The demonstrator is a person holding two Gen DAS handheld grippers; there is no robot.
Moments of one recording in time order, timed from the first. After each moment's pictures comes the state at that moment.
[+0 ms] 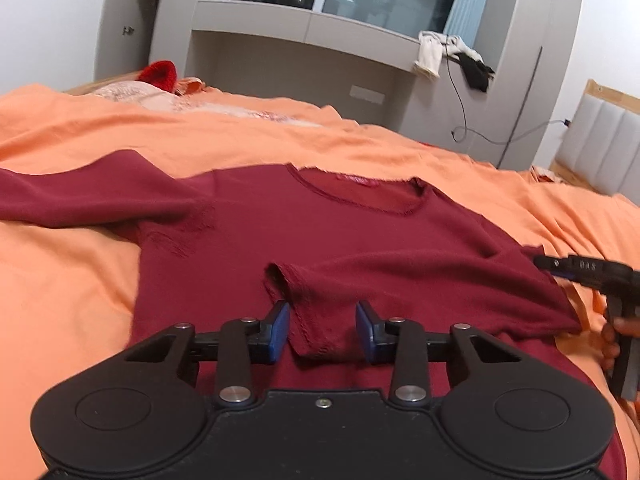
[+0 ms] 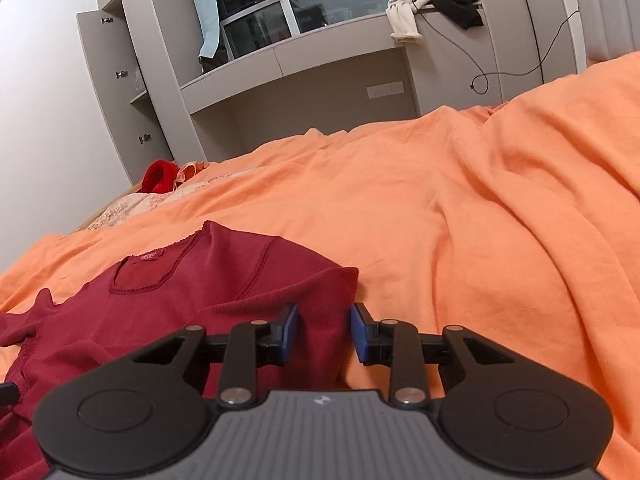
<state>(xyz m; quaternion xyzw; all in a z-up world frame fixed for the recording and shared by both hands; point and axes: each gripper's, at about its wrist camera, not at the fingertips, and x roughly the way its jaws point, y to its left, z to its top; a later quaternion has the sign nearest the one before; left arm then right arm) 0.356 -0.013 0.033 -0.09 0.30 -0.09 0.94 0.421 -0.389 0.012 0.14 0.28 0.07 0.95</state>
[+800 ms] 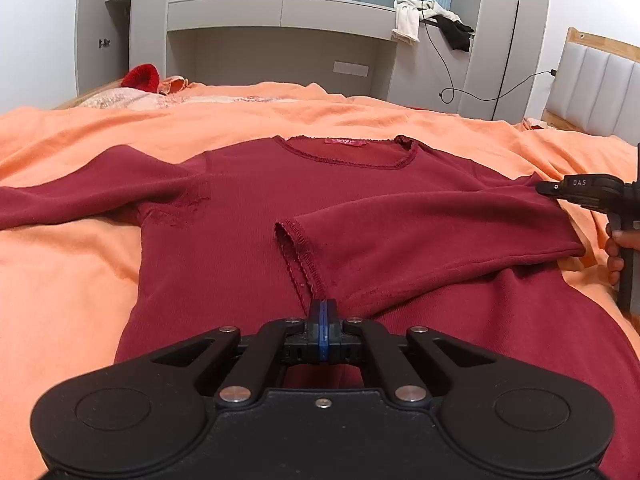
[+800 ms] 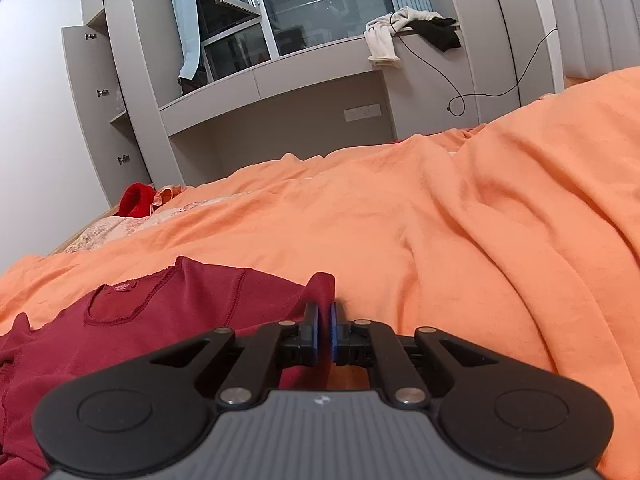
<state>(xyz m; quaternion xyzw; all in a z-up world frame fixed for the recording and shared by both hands) 0.334 -0.019 0.022 -0.02 0.33 -0.10 0.94 0.431 -0.392 0.023 0.13 0.25 0.03 0.96</state>
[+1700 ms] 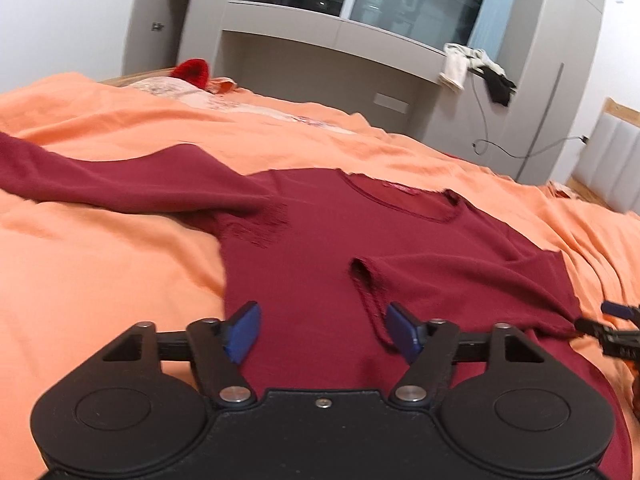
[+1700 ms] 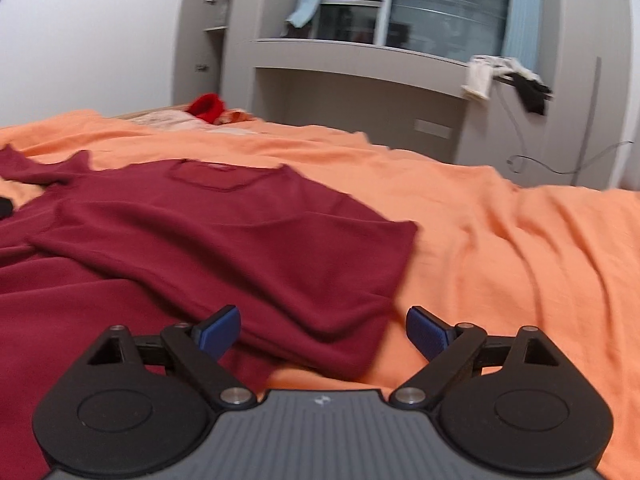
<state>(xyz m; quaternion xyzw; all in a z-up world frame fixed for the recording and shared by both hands) 0.332 0.039 0.035 -0.11 0.30 -0.05 0.95 0.343 -0.307 0.023 -0.09 0.26 0.10 0.96</state>
